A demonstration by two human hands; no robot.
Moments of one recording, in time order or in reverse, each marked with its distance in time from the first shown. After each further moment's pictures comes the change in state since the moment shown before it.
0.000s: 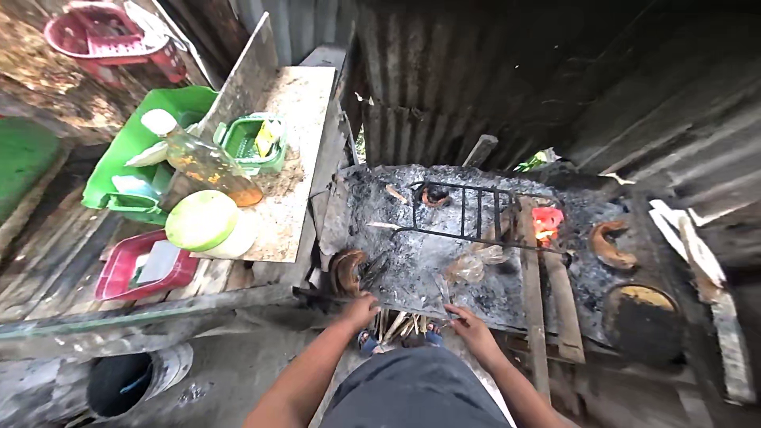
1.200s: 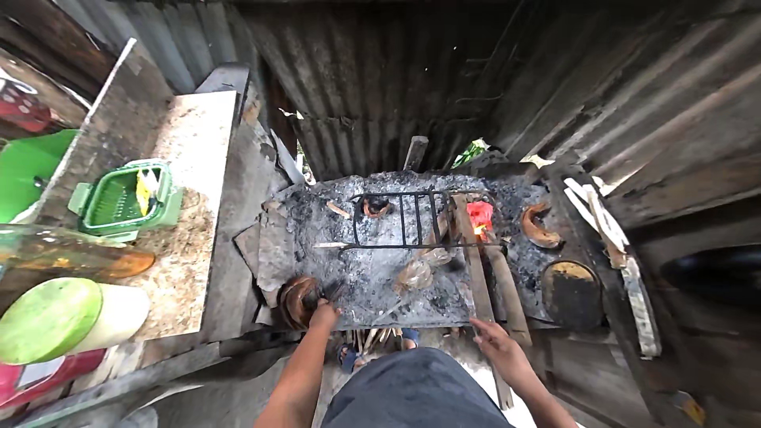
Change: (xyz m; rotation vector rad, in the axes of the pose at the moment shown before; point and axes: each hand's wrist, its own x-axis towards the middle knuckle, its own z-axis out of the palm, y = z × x) left_hand 0.080 0.038 0.003 0.155 0.004 -0.383; right_hand -0.060 0.036 -0.139 -0.075 0.269 -0.030
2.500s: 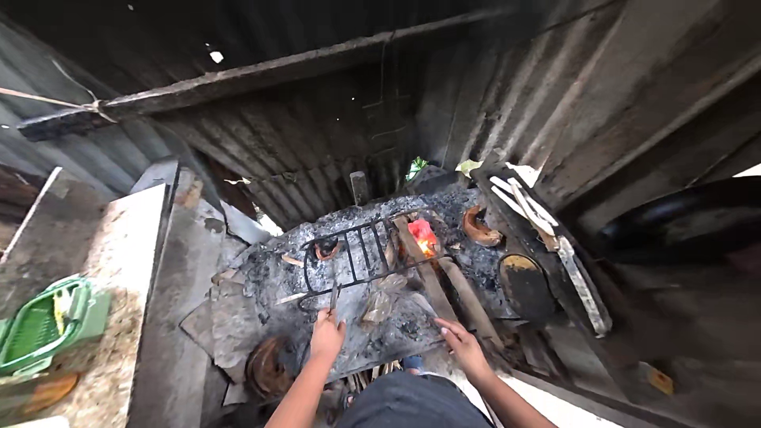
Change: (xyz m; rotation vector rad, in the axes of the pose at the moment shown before) left_hand -0.046 0.166 -0.035 0.117 0.278 0.238; right_hand 0.051 0.052 -0.009 0.429 0.165 0.122
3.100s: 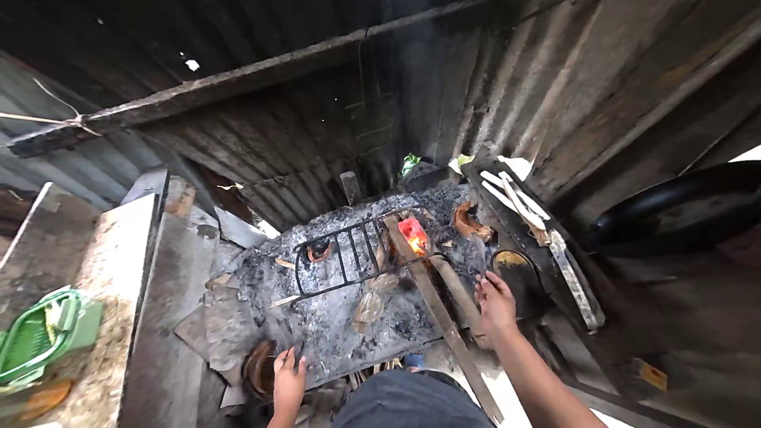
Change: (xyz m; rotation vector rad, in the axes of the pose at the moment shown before) left_hand -0.062 -0.093 0.037 -0.237 0.317 -0.158; right_hand 0.066 -0.054 -0.078 0.518 0.548 0.078
